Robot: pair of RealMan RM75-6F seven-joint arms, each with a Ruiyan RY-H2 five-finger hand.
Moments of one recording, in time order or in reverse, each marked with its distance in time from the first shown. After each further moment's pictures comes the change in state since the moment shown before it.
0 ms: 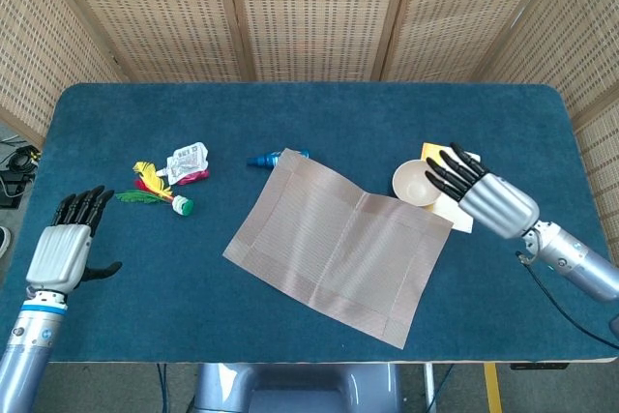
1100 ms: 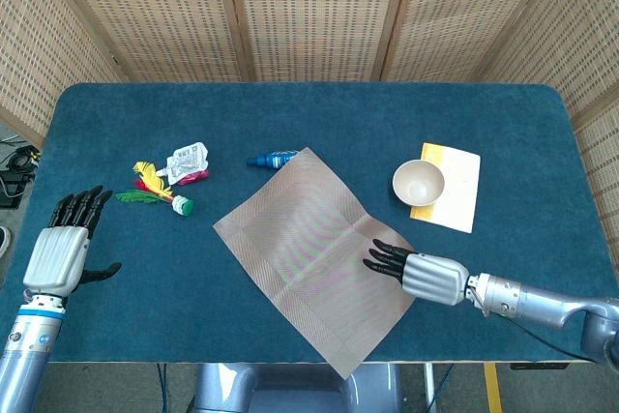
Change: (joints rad) left arm 0.019 0.011 0.003 -0.024 0.022 0.036 -0.006; right arm 0.197 0.015 -0.176 -0.250 -0.349 -0.192 -0.113
